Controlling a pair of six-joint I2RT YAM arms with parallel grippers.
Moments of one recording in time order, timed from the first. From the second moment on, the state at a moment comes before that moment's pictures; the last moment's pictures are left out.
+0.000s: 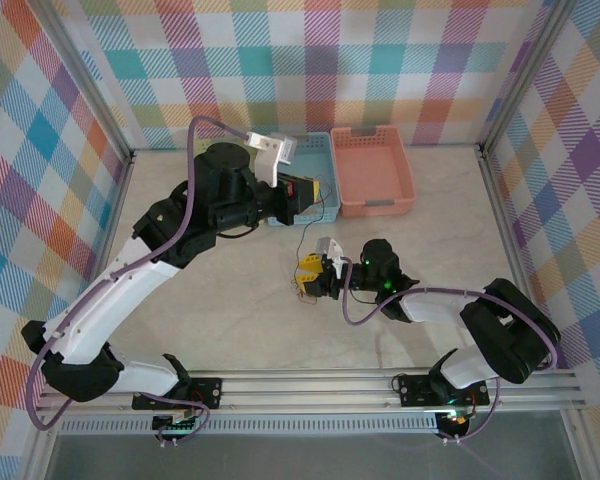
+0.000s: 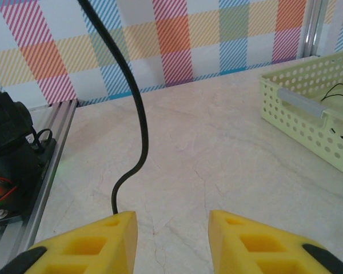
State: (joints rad) left arm -0.82 1.34 1.71 -0.66 0.12 -0.44; right arm 0.71 1.44 0.50 0.76 -0.68 -0.01
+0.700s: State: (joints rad) left arm -0.79 1.38 1.71 -0.68 0.13 -0.42; right arm 0.71 1.35 0.45 0.80 -0.49 -0.01
